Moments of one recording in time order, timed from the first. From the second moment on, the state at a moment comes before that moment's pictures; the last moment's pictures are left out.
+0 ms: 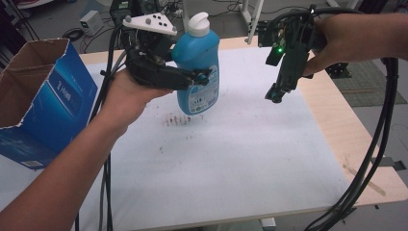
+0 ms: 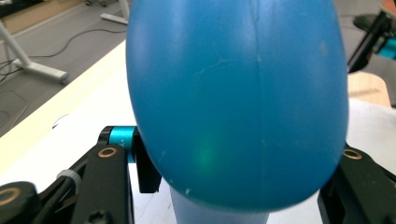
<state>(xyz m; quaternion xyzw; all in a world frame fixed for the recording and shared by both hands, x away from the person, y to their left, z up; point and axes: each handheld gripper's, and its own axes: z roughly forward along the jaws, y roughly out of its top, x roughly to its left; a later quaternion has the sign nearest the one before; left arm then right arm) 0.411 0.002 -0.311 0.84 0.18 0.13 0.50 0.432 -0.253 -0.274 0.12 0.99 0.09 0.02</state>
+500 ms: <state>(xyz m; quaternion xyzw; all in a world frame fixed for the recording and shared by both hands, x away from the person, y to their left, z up) 0.425 0.016 -0.309 0.86 0.07 0.05 0.50 0.430 -0.251 -0.276 0.12 0.99 0.08 0.02</state>
